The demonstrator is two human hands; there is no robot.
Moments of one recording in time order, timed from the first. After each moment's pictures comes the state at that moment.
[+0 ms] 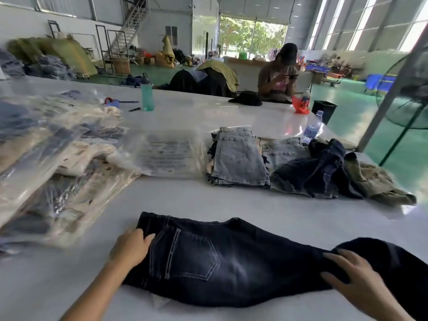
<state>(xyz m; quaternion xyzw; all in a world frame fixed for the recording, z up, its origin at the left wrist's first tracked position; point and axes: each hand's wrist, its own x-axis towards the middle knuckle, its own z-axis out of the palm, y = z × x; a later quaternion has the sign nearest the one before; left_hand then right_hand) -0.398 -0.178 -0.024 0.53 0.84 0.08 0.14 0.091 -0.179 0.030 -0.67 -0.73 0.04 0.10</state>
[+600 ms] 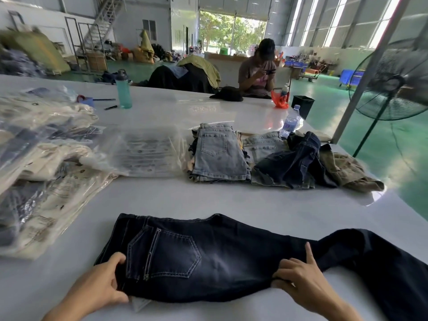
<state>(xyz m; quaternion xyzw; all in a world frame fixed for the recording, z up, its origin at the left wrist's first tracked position) -0.399 -0.235 -0.029 0.61 0.76 0.05 0.22 0.057 -0.192 0.004 -0.48 -0.87 -0.04 0.09</state>
